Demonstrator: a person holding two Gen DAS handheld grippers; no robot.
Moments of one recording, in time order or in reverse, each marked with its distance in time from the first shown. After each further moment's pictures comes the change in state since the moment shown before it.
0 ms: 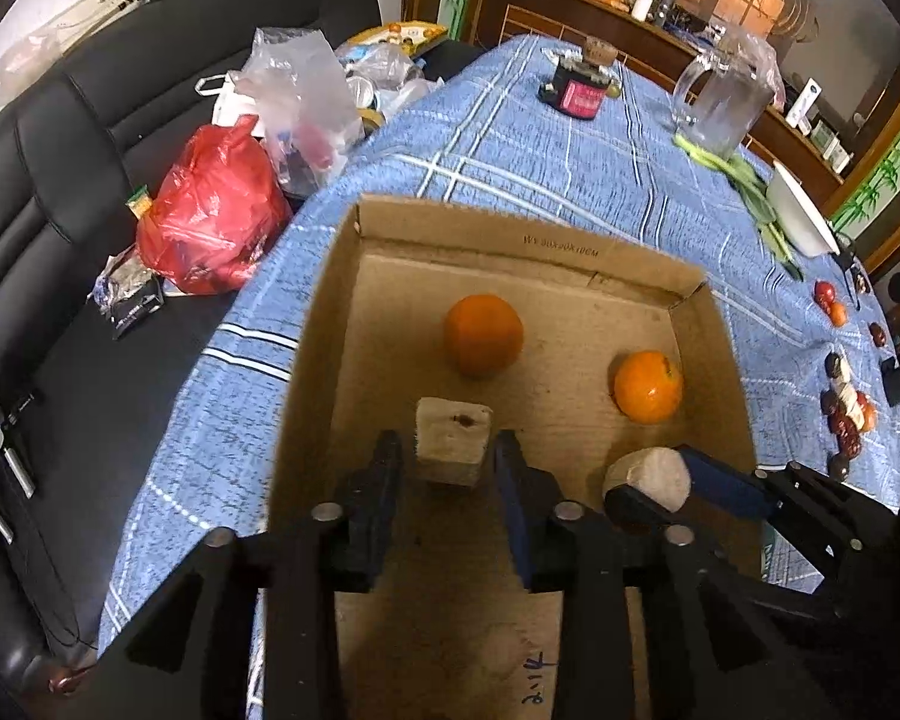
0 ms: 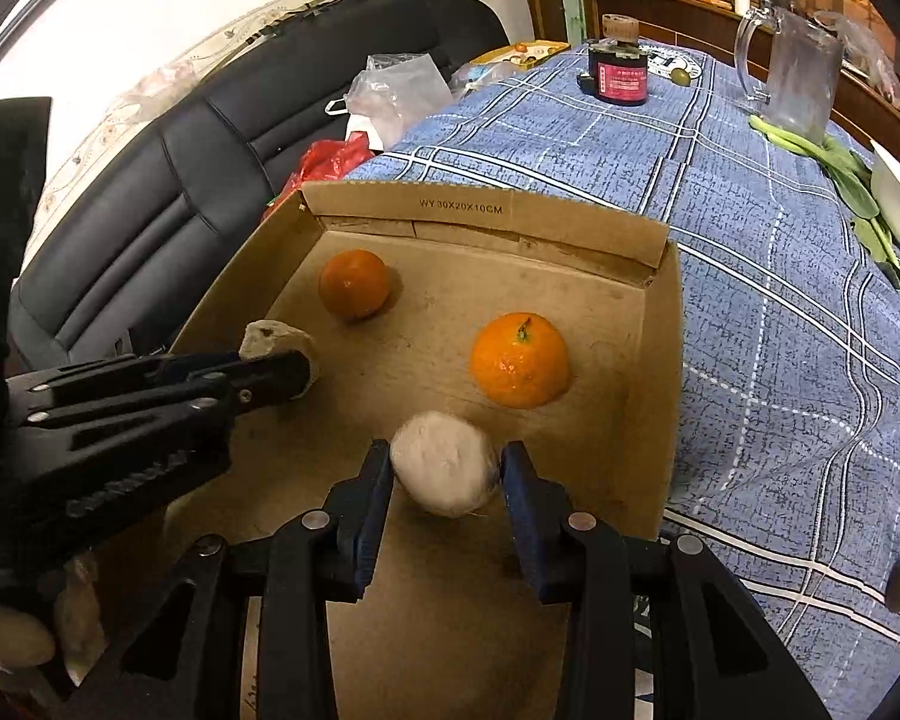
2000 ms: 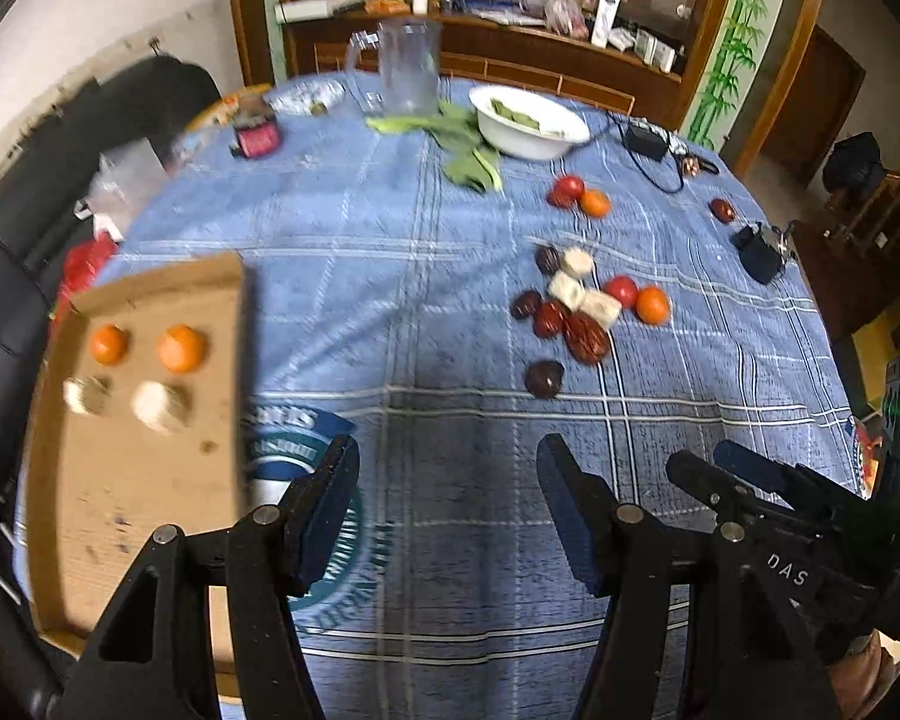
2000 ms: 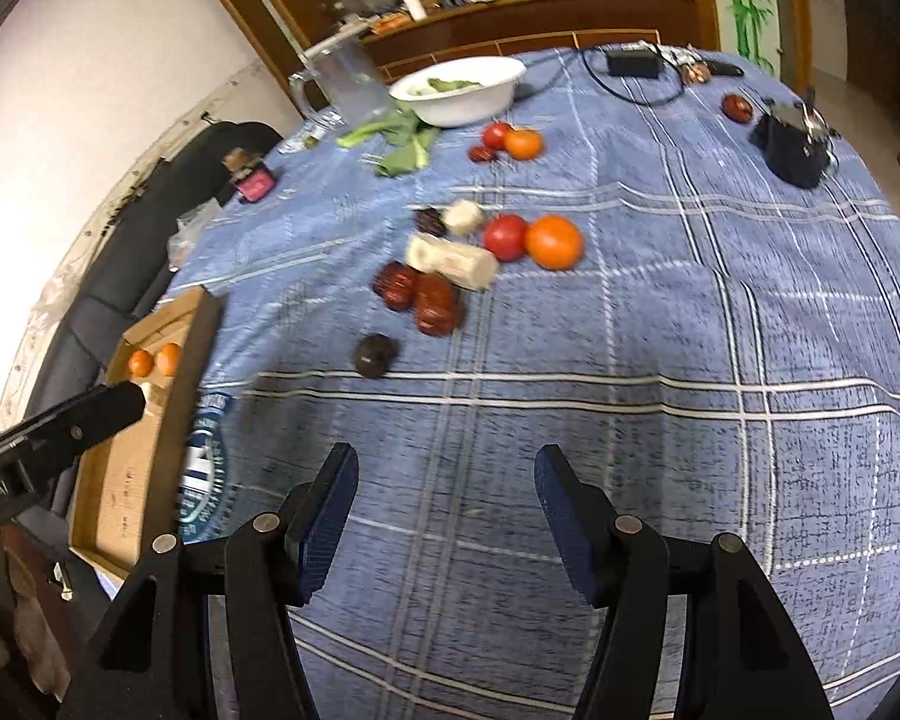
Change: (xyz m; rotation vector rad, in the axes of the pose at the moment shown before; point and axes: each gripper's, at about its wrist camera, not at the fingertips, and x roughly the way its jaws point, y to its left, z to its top) left arm -0.061 -0.274 -0.084 0.274 -0.036 -0.074; right arm -0.193 -0.250 -0.177 0.475 -0.143 -0.122
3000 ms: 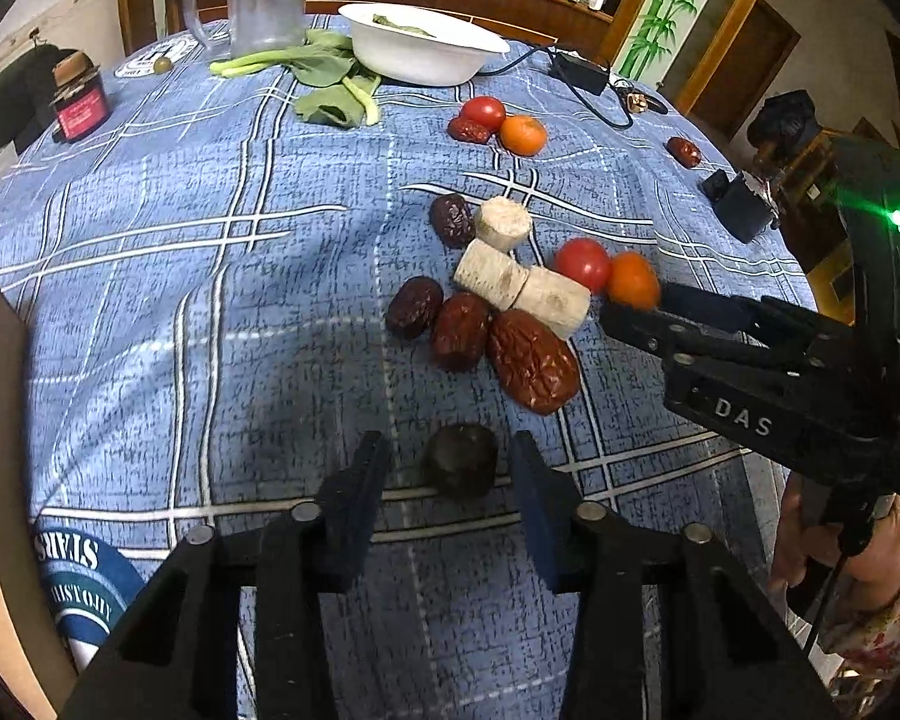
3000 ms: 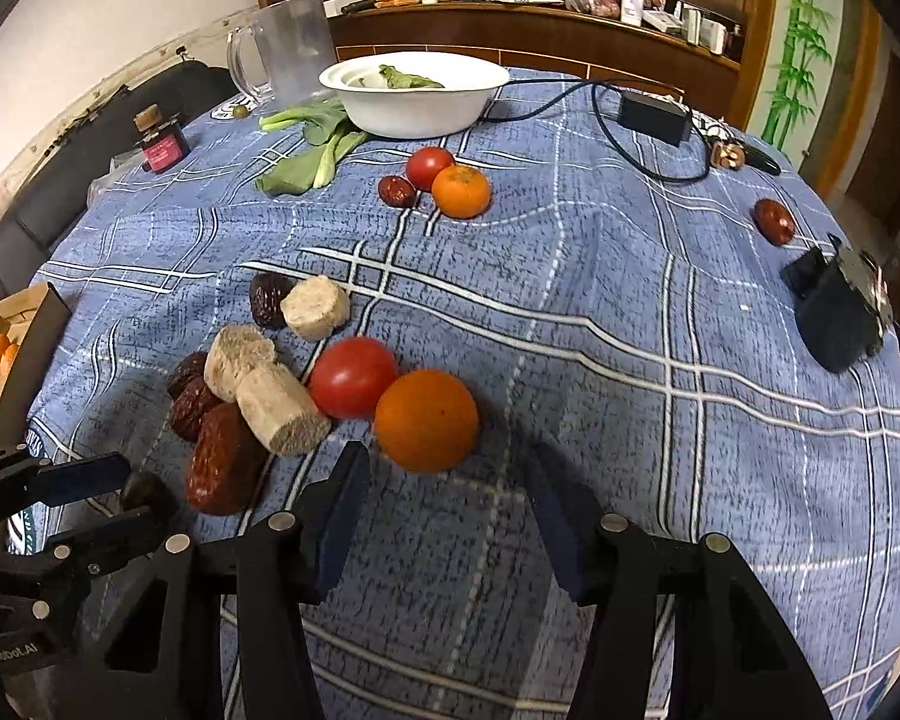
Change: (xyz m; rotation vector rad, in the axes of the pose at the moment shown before) left arm 0.126 -0.041 0.032 0.111 0.080 -0.201; right arm 0.087 -0.030 0.095 -0.254 -0.012 -0.205
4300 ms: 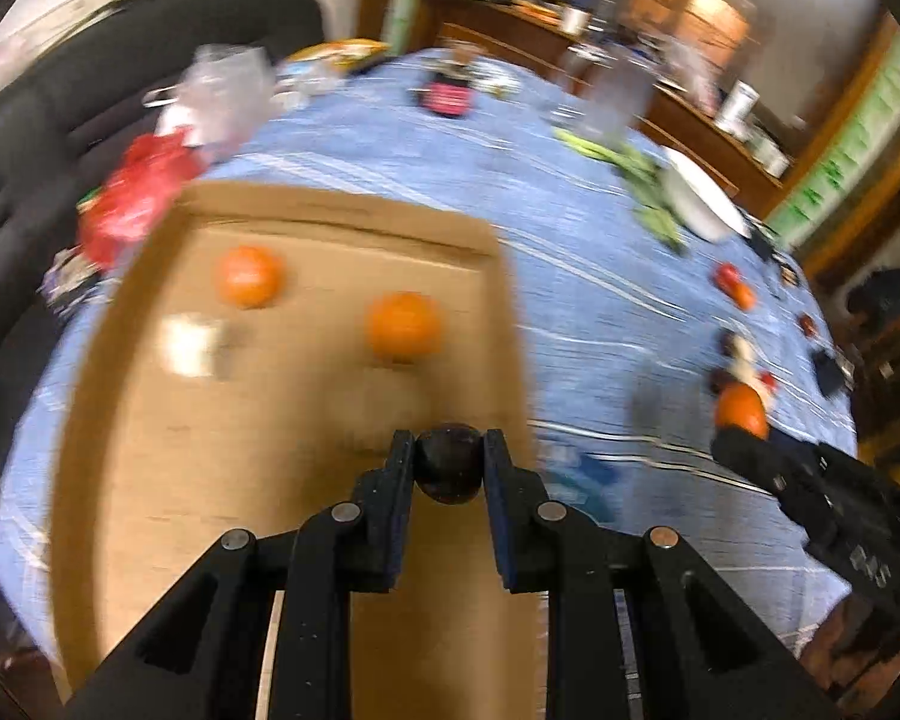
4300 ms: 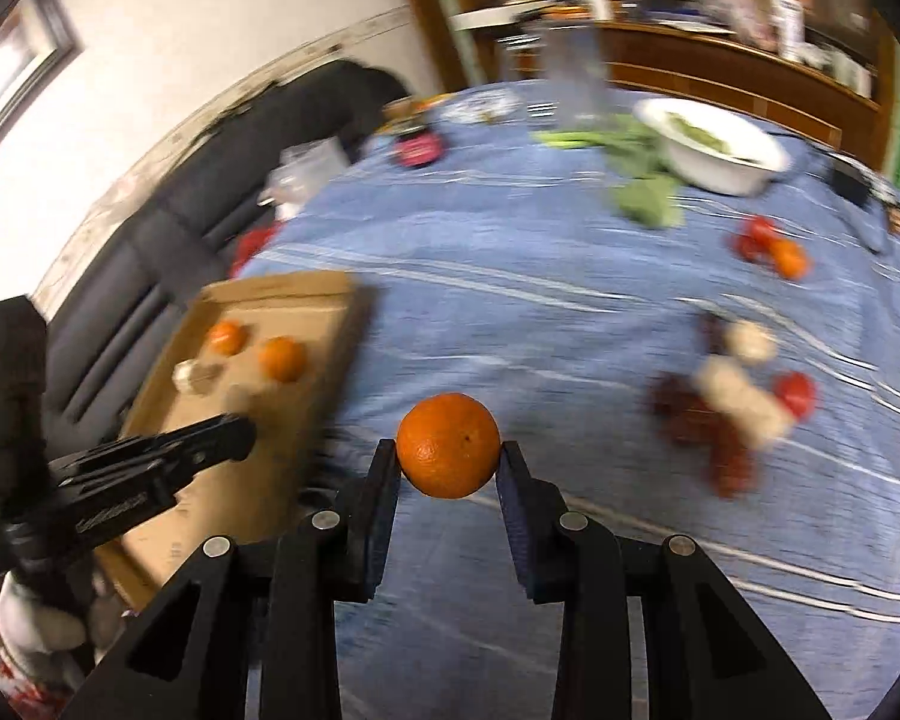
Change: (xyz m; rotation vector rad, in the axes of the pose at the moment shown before) left arm -0.140 0.204 -0.078 -0.404 -0.138 0.180; right arm -0.060 0.212 0.001 -0.092 0.009 0.366
